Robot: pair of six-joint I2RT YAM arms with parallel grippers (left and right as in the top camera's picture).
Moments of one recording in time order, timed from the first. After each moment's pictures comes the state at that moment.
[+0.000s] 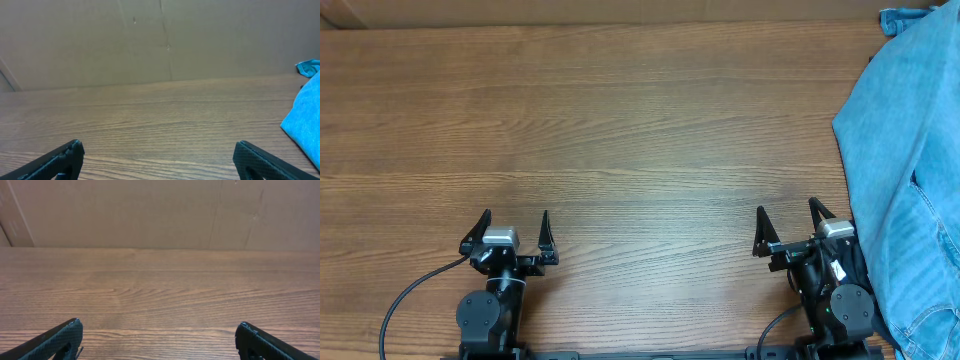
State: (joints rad) left arm -0.02 0.01 0.01 -0.08 0.02 -0.05; right arm 0.16 0.01 0.02 -0.03 -0.04 0.16
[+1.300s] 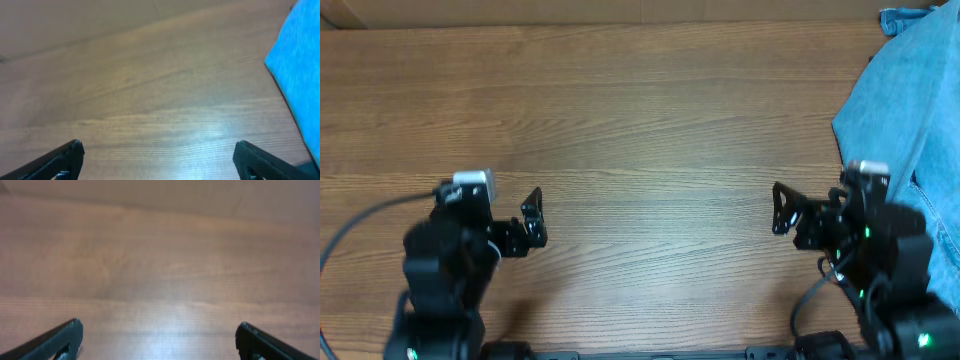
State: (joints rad) left arm -0.02 0.64 0.84 -0.72 0.09 -0.14; right arm 0.16 0.68 0.91 -0.82 -0.04 0.32
